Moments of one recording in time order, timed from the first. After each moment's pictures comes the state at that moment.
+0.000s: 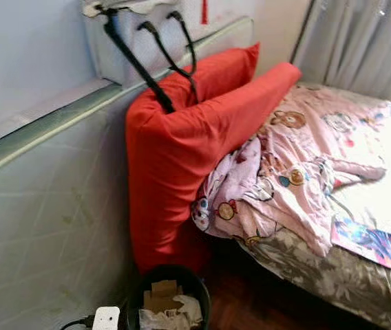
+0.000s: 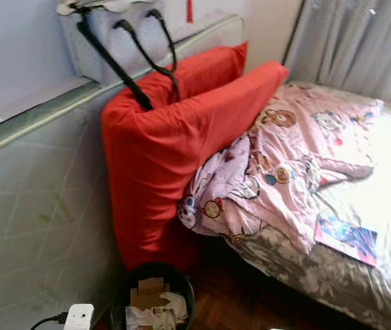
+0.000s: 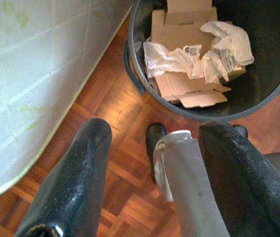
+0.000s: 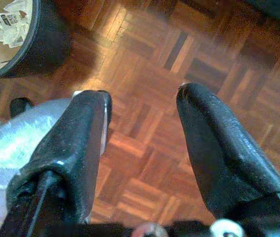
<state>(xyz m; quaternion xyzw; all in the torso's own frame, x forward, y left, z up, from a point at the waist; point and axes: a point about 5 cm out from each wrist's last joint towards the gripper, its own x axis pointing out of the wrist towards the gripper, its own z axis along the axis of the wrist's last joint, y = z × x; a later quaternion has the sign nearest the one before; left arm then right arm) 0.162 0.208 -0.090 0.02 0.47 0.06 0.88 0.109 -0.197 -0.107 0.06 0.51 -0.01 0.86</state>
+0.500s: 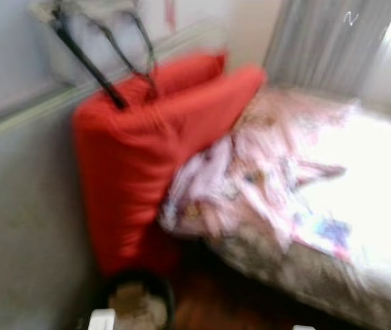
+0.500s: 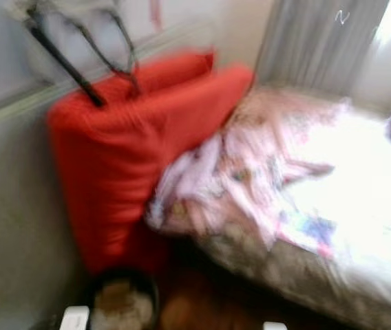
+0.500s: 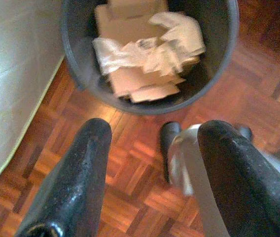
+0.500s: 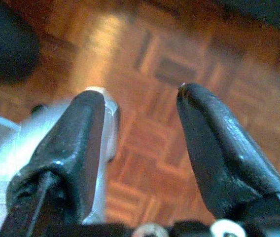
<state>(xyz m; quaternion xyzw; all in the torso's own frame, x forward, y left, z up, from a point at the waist) 0.159 0.211 -0.090 0.02 0.47 0.06 0.88 0.108 -0.190 -0.109 0.06 0.51 -0.01 0.86</state>
